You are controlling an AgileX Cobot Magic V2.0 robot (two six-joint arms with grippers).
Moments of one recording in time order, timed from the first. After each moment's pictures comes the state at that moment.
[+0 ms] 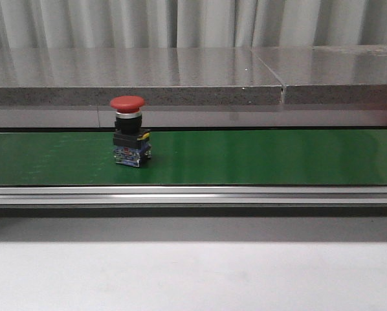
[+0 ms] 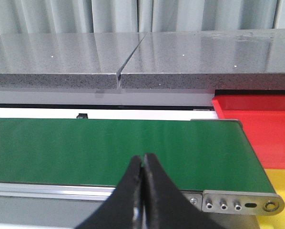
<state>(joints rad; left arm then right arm) 0.15 1.29 -1.07 0.27 0.74 -0.36 0.05 -0.01 0.03 0.10 0.09 -0.02</state>
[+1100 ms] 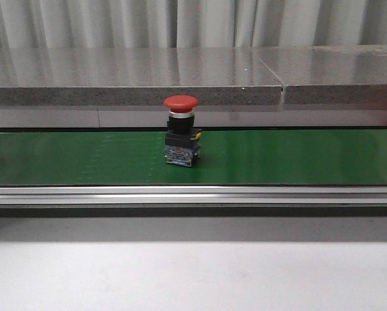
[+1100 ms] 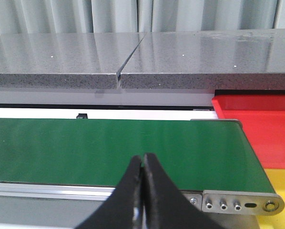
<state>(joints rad) 0.00 1.66 -1.26 0.18 0.87 -0.23 0.05 -0.01 0.03 0.10 0.09 -0.02</state>
